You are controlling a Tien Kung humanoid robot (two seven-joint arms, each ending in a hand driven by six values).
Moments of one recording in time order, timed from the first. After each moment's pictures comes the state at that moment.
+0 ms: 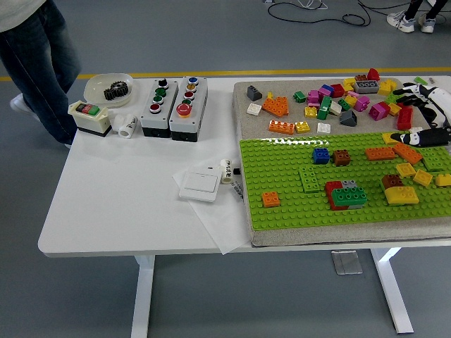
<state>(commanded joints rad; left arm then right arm) -0.19 0.12 -0.67 -0.24 0.88 0.11 0.30 0.72 -0.62 0.79 0.89 -1.48 -0.09 0.38</state>
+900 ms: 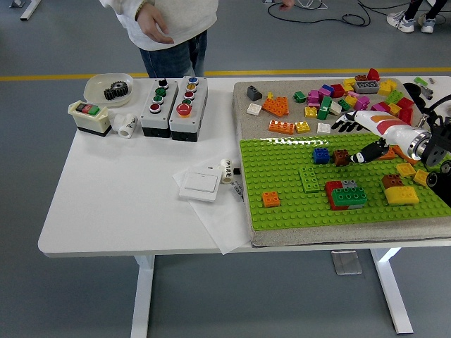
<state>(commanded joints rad) -0.21 0.13 -0.66 -0.24 0.87 0.11 0.31 0.96 -0.38 0.40 0.57 -1.54 -0.08 0.37</state>
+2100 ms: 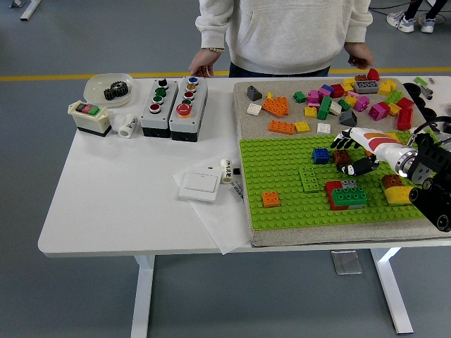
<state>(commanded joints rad) -0.24 0.13 -0.71 -0.26 0.97 0.10 0.34 0.93 -0.27 0.33 0.38 -1.43 -0.17 0.39</state>
